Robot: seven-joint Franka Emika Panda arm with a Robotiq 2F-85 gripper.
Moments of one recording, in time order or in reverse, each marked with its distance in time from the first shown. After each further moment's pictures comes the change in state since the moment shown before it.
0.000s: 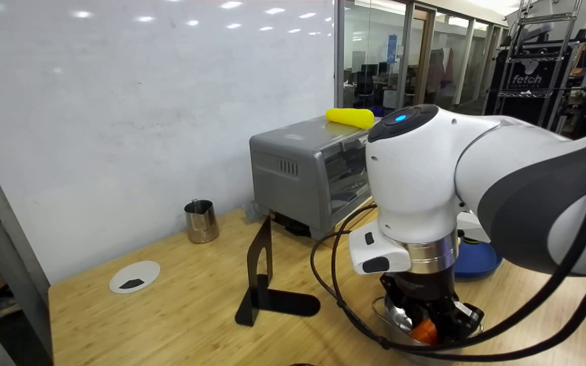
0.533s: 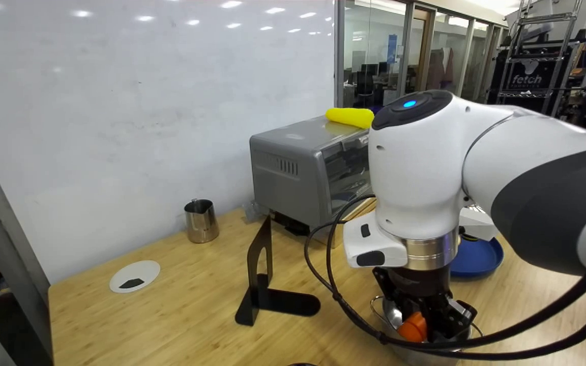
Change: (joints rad) arm 0.007 -0.032 0.020 0.003 -0.056 0.025 0.087
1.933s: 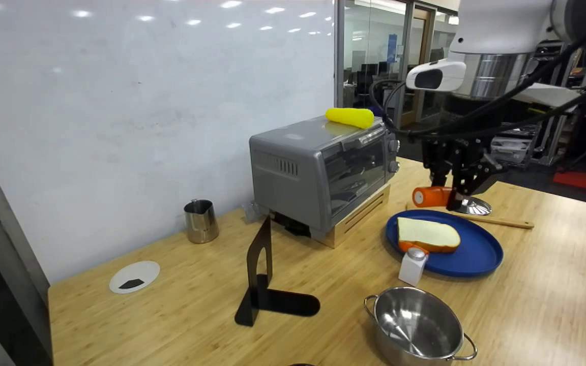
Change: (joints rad) arm -0.069 -0.517 -0.218 -0.127 0.148 -0.126 -0.009
